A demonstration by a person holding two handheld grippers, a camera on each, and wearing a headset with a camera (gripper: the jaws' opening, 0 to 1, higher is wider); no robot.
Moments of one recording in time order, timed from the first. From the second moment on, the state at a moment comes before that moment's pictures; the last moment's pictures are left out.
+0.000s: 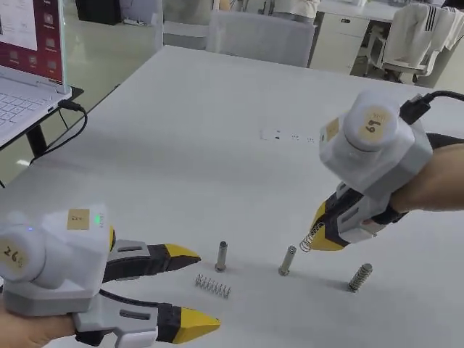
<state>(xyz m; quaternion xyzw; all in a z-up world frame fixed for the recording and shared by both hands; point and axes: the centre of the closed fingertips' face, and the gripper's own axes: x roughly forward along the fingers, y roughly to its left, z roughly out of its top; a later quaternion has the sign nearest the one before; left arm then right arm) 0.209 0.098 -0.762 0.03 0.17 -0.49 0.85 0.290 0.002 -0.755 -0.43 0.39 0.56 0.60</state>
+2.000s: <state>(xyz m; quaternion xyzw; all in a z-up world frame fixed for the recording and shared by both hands) 0.213 0.115 -0.768 0.03 0.17 -0.47 0.87 0.304 0.012 -0.842 -0.44 0.44 0.55 0.56</state>
